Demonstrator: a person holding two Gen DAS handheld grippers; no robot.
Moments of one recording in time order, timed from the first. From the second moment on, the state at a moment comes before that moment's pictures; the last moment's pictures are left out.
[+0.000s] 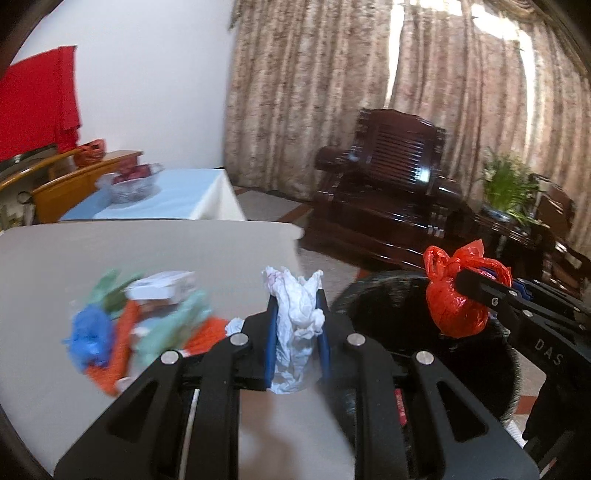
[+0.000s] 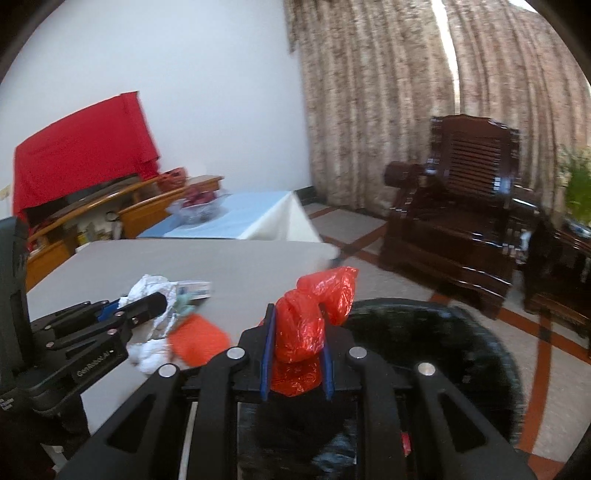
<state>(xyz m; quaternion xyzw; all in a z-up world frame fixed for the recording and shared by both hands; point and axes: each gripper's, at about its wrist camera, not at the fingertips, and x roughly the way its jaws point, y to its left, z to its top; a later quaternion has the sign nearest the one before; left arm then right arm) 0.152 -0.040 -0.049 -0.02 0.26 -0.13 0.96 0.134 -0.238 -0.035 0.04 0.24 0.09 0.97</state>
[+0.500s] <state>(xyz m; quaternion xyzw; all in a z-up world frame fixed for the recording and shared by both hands) 0.183 -0.146 -0.081 -0.01 0.28 -0.22 0.94 0.135 -0.322 -0.058 0.05 0.26 0.00 0.96</state>
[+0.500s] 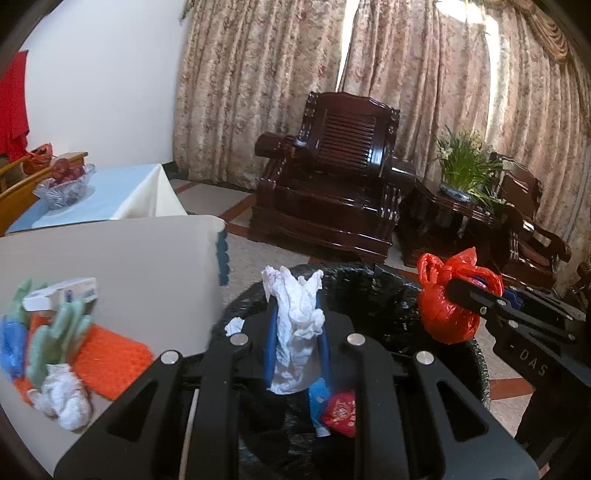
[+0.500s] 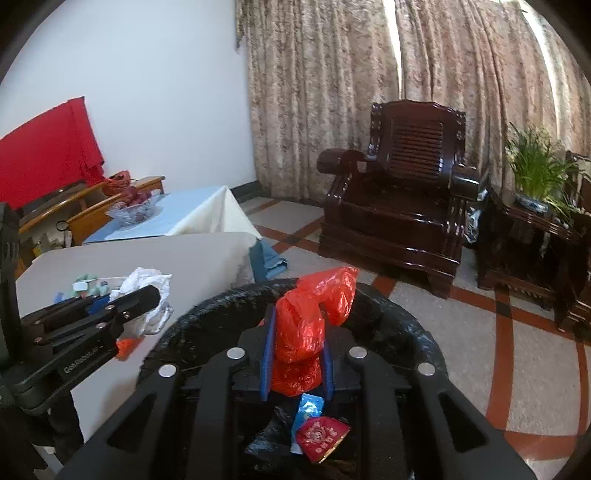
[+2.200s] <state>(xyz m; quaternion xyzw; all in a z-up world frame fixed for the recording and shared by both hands) 0.150 0.052 -0.045 -0.03 0.25 -0.01 0.97 0.158 -0.213 -0.051 0.04 0.25 0.07 0.97</state>
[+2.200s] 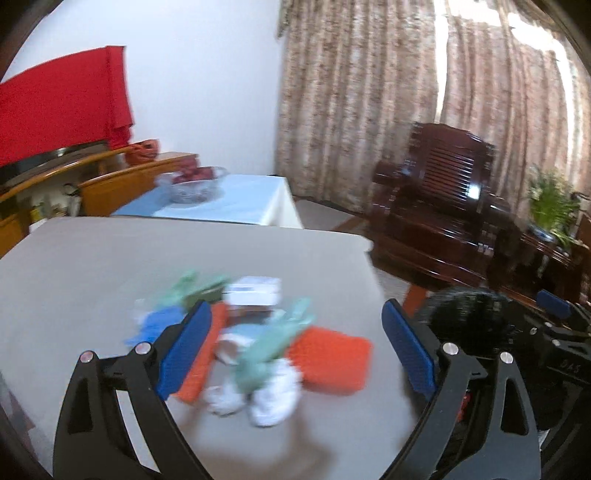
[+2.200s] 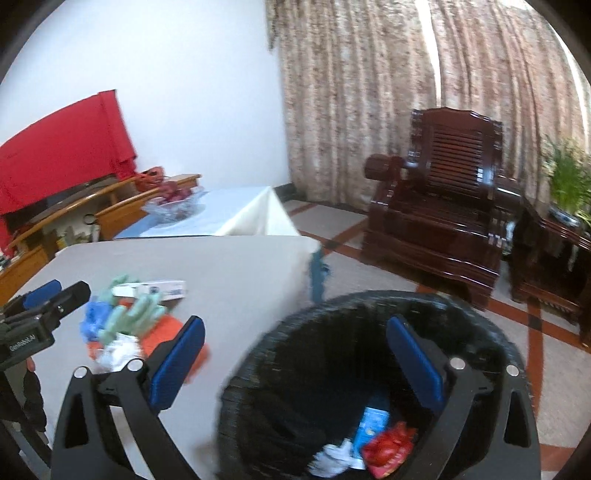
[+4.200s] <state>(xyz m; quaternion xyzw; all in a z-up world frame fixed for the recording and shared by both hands) 0.144 0.170 -0.123 -0.05 0.31 0.09 0.94 0.181 -0.026 -0.139 -0.01 0.36 0.27 0.89</state>
